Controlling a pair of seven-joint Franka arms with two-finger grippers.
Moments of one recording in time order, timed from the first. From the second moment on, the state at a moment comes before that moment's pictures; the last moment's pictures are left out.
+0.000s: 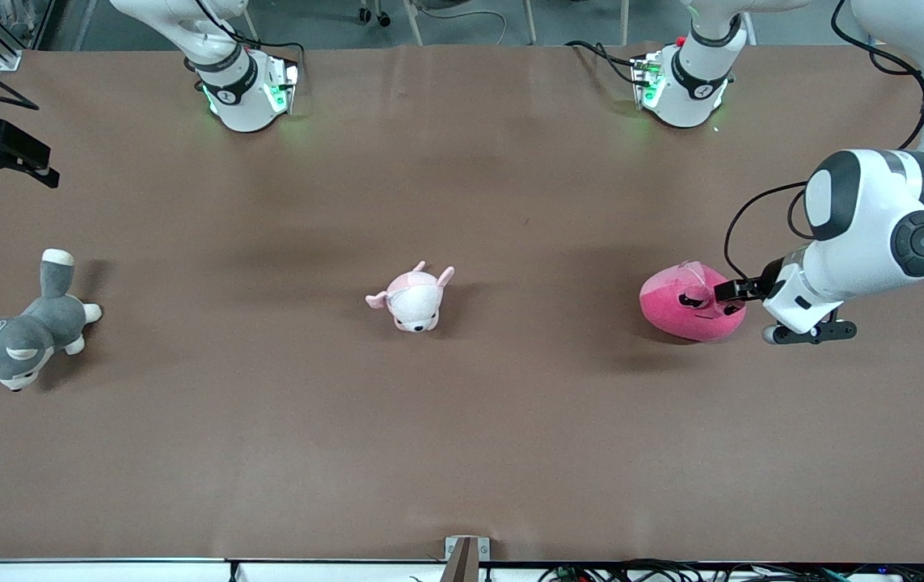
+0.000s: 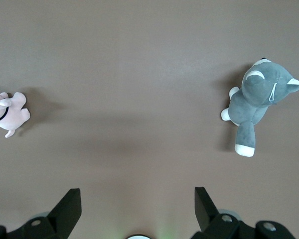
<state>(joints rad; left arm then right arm) -0.03 0.26 -0.04 -1.92 -0.07 2.01 -0.12 -0.04 -0.06 0.00 -1.54 0.00 1.44 -0.09</state>
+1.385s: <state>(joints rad) -0.07 0.25 -0.11 -1.83 -0.08 1.90 -0.37 -0.04 -0.06 0.00 -1.54 0.00 1.44 -0.09</state>
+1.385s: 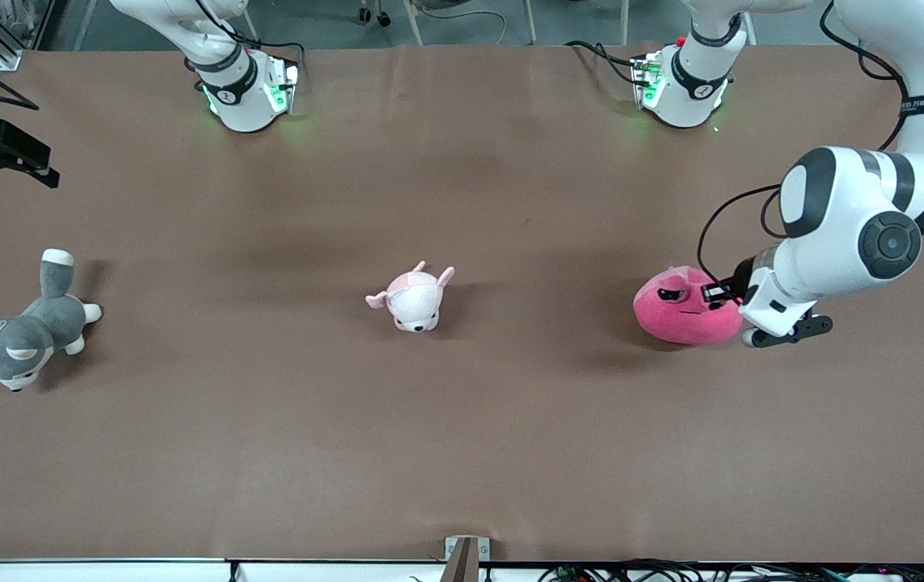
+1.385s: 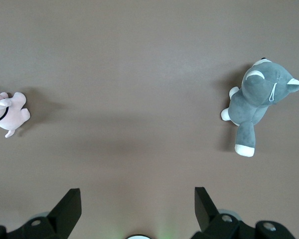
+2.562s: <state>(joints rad) -0.35 0.29 -0.44 -1.35 -0.19 1.80 -1.16 -0.09 0.05 0.00 -1.53 0.00 1.49 -0.10</state>
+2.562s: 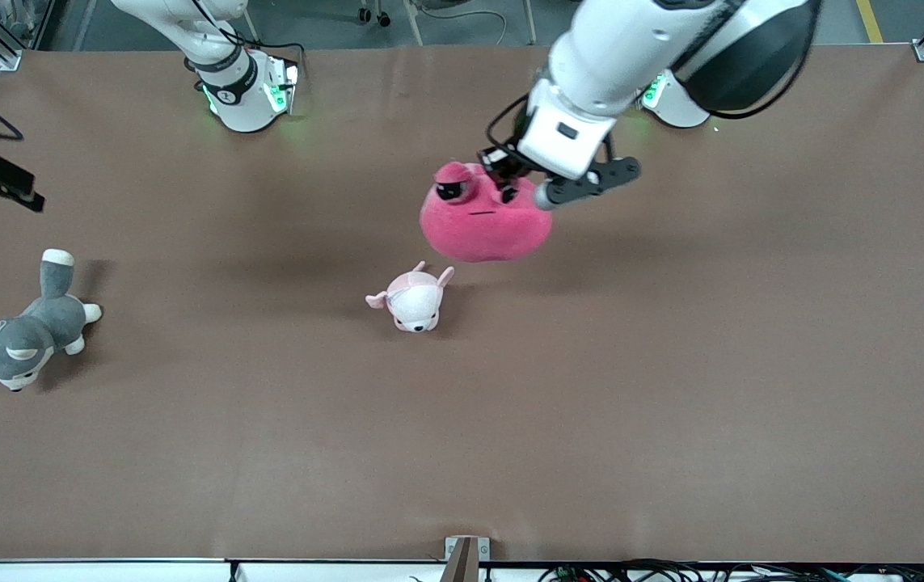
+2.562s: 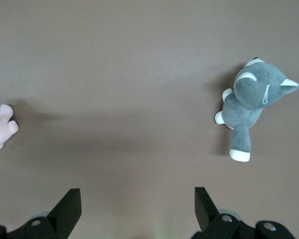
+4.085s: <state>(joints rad) -0.55 0.36 -0.43 -1.33 -0.19 2.02 -1.28 0.40 0.01 0.03 -1.62 0.20 1.52 1.39</state>
